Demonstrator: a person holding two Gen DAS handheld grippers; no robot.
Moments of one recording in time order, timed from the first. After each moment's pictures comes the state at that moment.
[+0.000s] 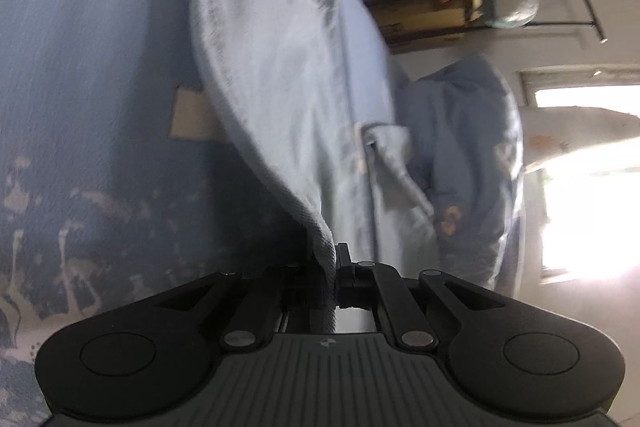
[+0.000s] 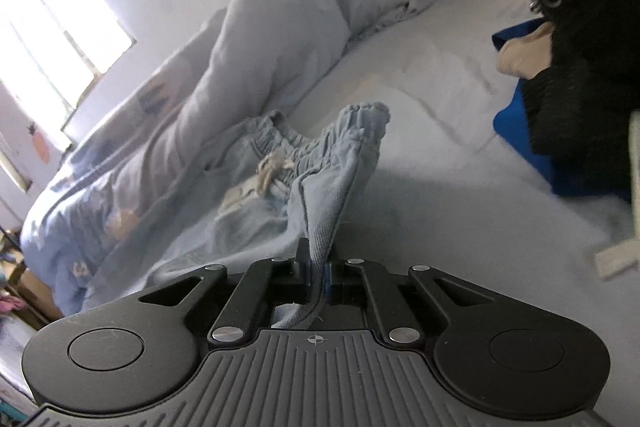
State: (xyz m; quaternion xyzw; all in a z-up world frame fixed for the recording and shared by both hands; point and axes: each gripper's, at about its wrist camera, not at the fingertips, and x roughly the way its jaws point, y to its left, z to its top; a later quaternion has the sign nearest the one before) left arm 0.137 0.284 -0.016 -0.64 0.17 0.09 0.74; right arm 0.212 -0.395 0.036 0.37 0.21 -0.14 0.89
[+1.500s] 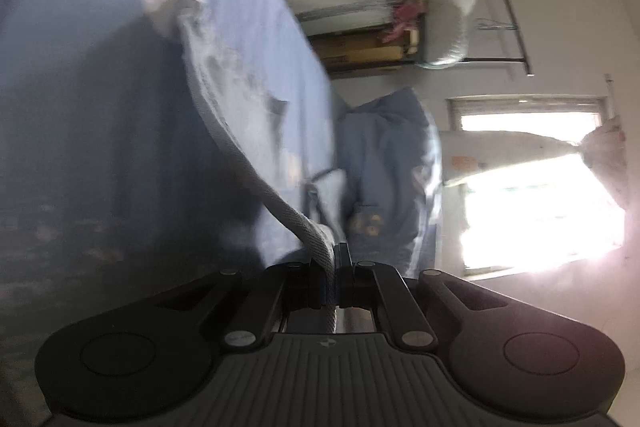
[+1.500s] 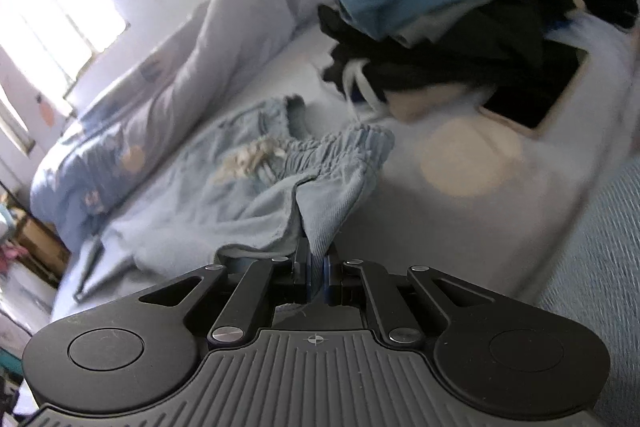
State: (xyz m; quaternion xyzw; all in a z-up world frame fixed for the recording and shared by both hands) left arm -0.006 0.303 0.016 -0.66 0.12 0.05 0.74; right arm -0.086 -0.354 0.072 0.36 0.28 -0.17 0.87
